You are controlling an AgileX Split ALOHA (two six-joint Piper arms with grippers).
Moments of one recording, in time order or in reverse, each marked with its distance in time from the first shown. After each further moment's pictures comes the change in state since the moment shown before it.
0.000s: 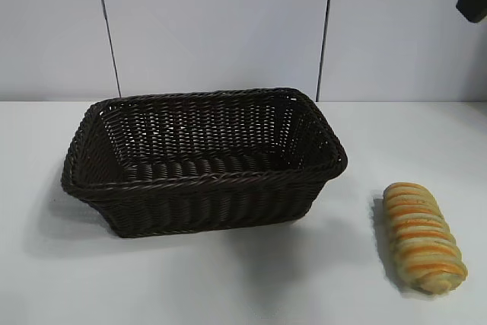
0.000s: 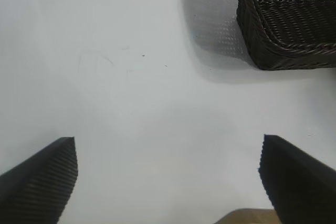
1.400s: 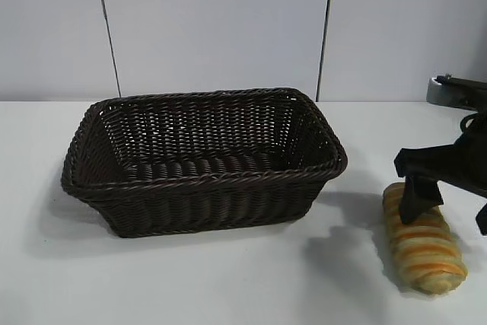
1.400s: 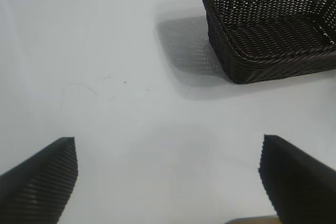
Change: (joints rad) left arm -0.105 -0.110 0.000 0.006 0.000 0.000; right arm 0.008 0.505 0.299 0.125 -0.836 0.109
